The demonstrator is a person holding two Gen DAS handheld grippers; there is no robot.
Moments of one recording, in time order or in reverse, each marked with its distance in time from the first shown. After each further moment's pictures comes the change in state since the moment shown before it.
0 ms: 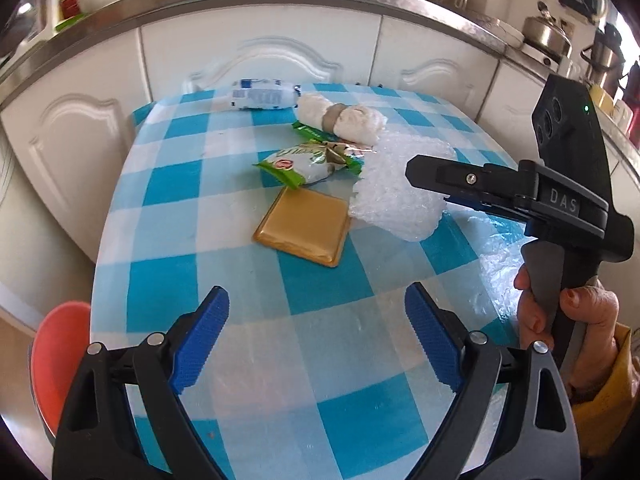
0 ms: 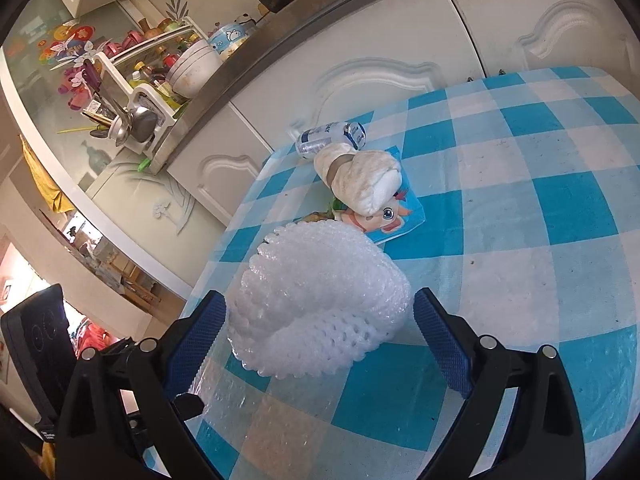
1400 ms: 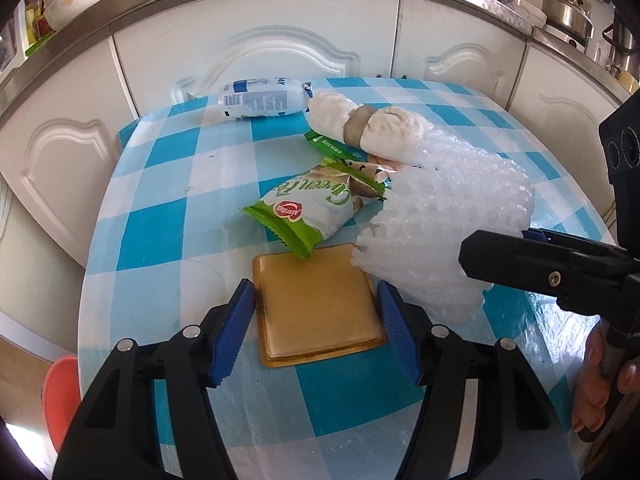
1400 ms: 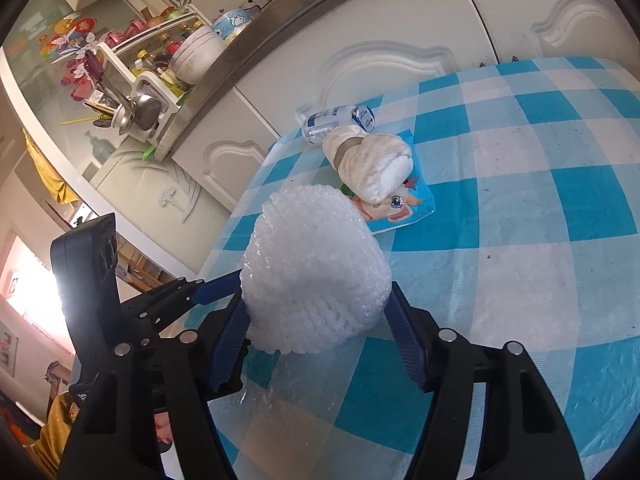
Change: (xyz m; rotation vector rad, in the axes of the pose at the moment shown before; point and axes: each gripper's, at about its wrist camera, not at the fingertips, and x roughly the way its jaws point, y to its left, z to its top) left arm 0.060 0.003 0.038 0.024 0.019 0.080; right arm 0.010 0.001 0.001 -0.008 0.052 0.020
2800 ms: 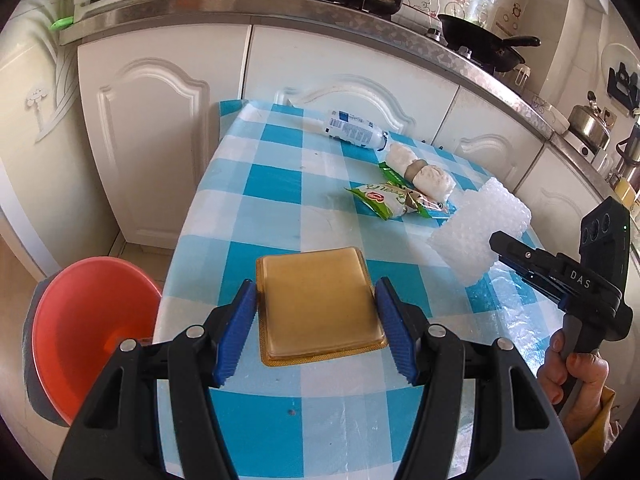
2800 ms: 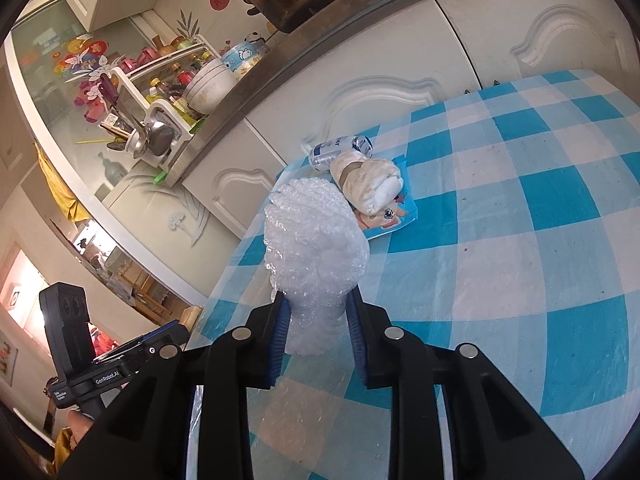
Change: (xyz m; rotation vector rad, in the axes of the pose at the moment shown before) left arm -0.097 0.073 -0.071 -0.318 -0.144 -0.034; right arm -0.037 0.009 -0.019 0.007 -0.124 0.015
